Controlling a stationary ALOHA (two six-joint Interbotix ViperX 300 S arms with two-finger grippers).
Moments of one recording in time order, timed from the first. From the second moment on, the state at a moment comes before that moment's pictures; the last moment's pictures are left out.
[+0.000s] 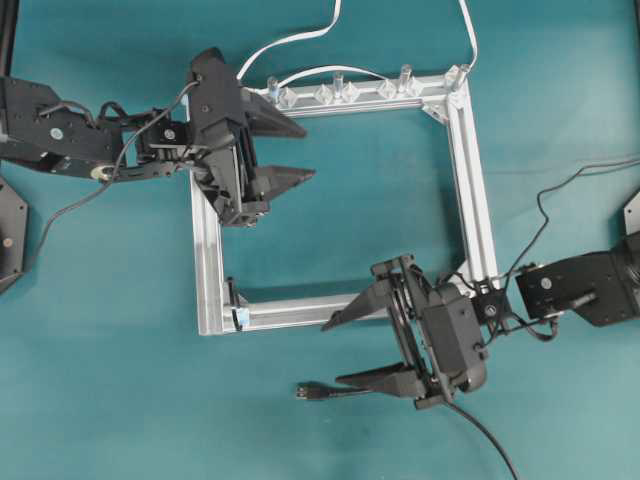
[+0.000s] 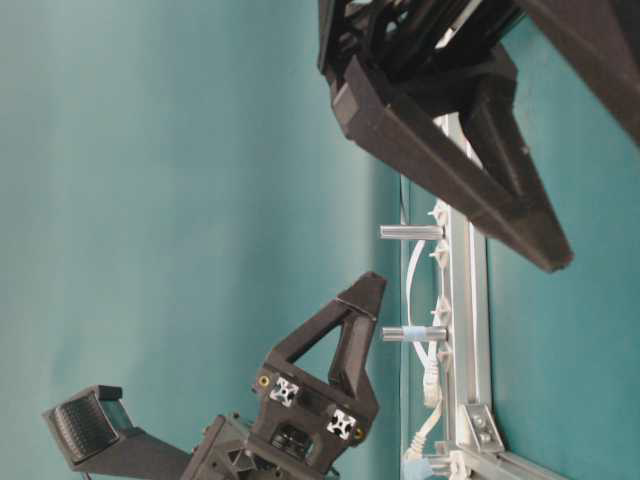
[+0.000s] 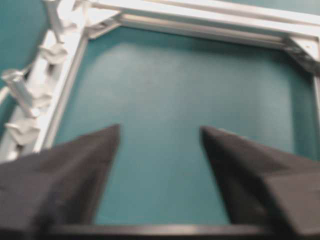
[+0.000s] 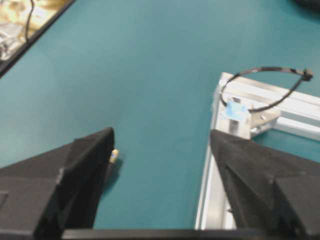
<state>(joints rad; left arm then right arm) 0.17 -0.03 0.79 -0.07 -0.32 -0.01 0.28 0.16 0.80 0.02 -0.76 0.02</state>
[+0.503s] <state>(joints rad) 0.16 -0.10 0.83 -0.07 -0.19 -0.01 0.33 0.16 0.80 0.06 -0.66 0.02</state>
